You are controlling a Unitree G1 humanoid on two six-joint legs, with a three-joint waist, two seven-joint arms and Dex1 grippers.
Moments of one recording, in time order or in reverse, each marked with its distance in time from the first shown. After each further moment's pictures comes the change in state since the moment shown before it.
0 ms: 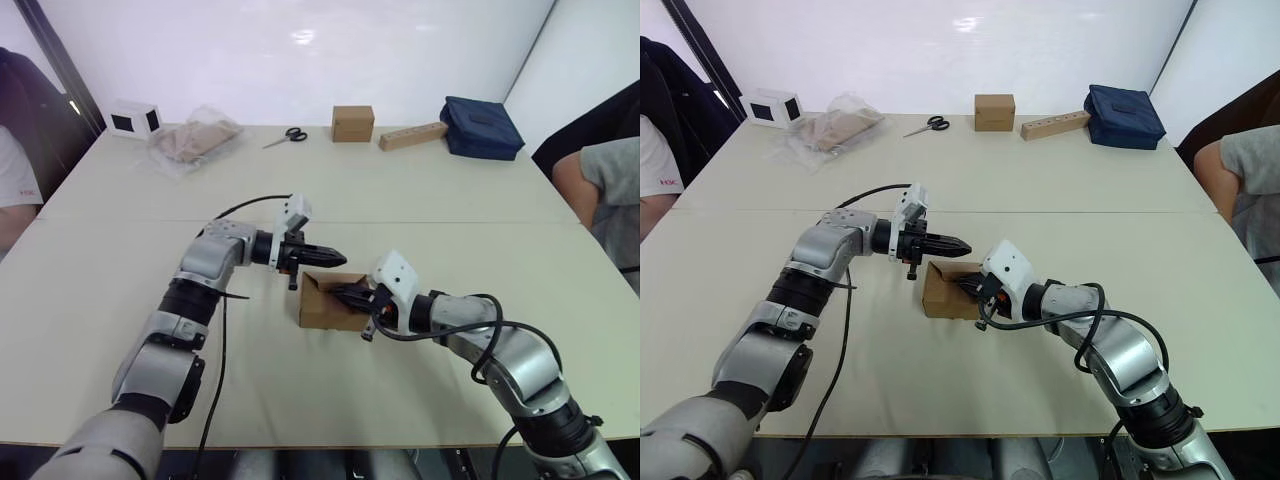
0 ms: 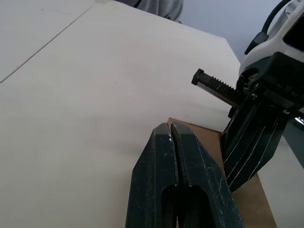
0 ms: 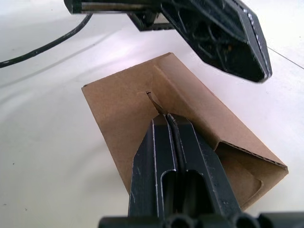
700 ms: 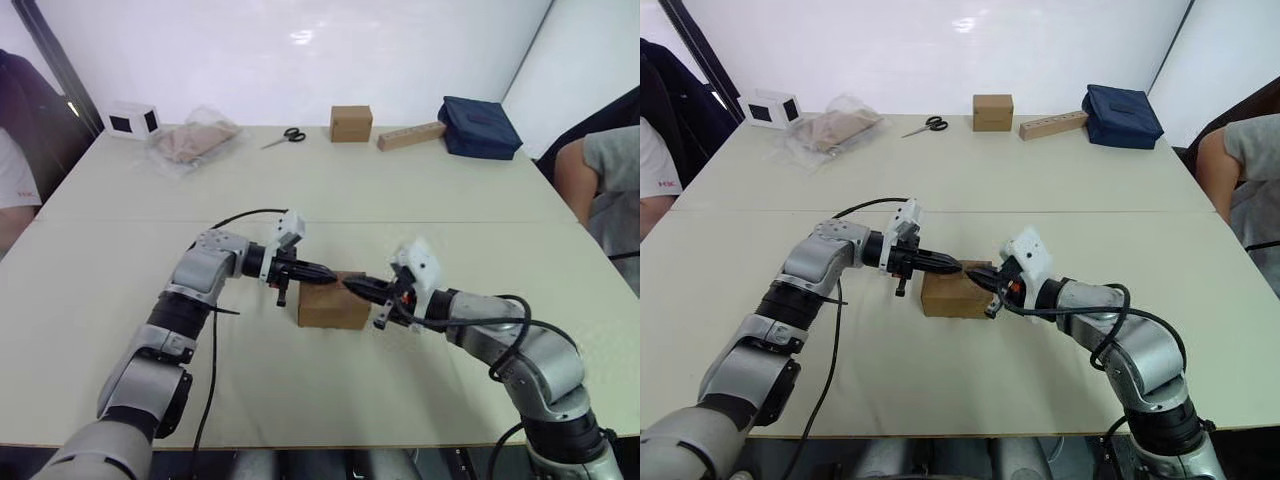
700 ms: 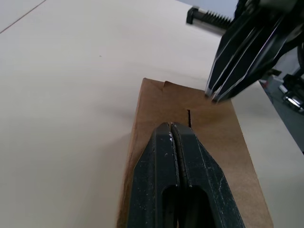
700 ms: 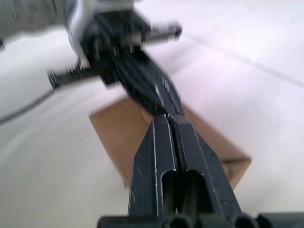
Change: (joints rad) left arm 0.088 0.045 -0.041 -0.071 0.031 -0.042 -0.024; right arm 0.000 0.060 -0.208 -0.098 0.189 0.164 -0.048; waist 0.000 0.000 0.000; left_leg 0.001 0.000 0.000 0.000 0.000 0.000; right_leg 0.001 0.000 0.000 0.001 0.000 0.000
